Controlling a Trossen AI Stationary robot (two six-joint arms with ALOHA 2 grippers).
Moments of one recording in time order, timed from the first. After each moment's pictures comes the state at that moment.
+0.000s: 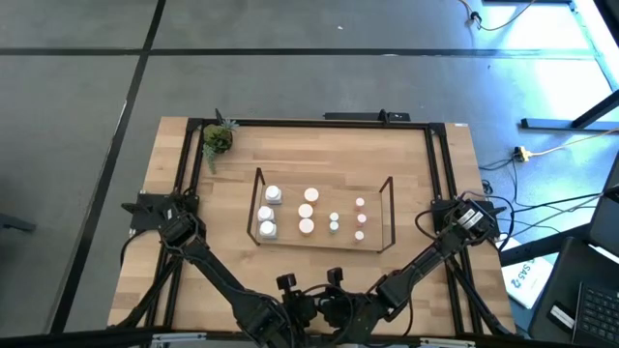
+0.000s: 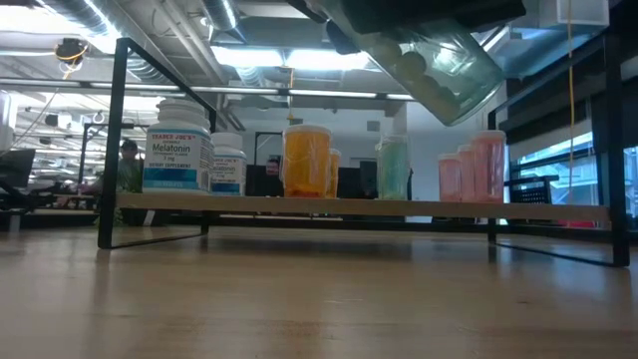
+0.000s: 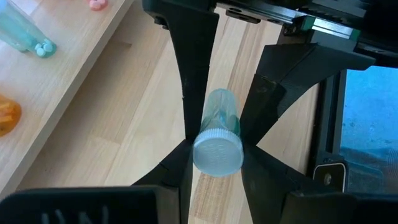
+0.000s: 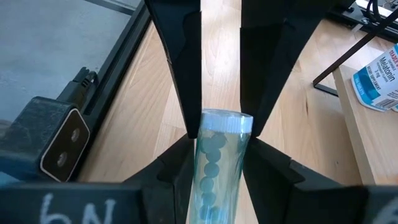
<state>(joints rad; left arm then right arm) -0.74 2.26 1.98 -0.90 -0.67 -0.91 0.73 2.06 1.37 -0.05 0.63 0.20</state>
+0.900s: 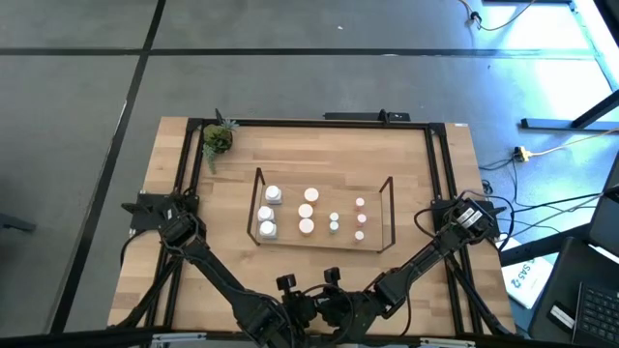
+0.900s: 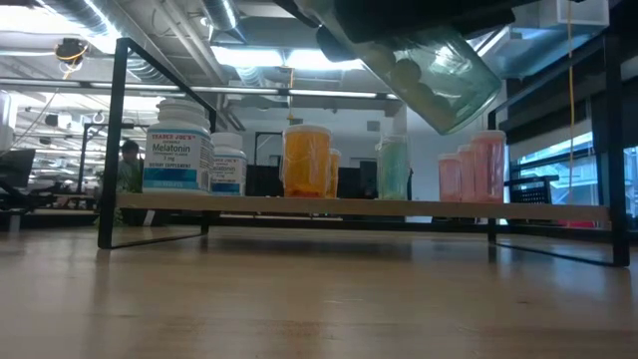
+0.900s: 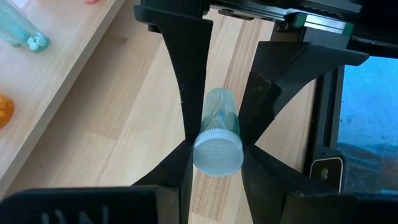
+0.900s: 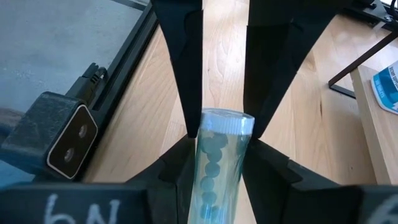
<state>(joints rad) -0.74 2.26 1.98 -0.90 -0.66 -0.91 0.72 2.06 1.37 -0.05 0.55 0.18</state>
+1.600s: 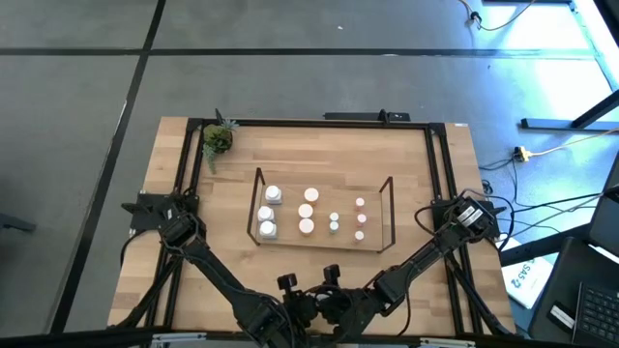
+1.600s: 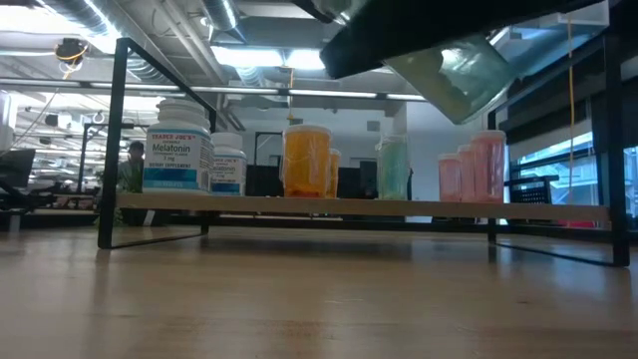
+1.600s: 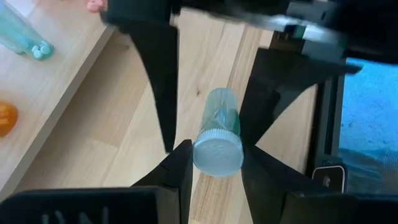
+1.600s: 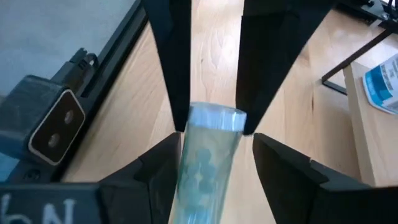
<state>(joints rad) -0.74 2.26 1.98 -0.90 -0.66 -0.91 0.71 2.05 1.37 -0.10 0.55 0.15</state>
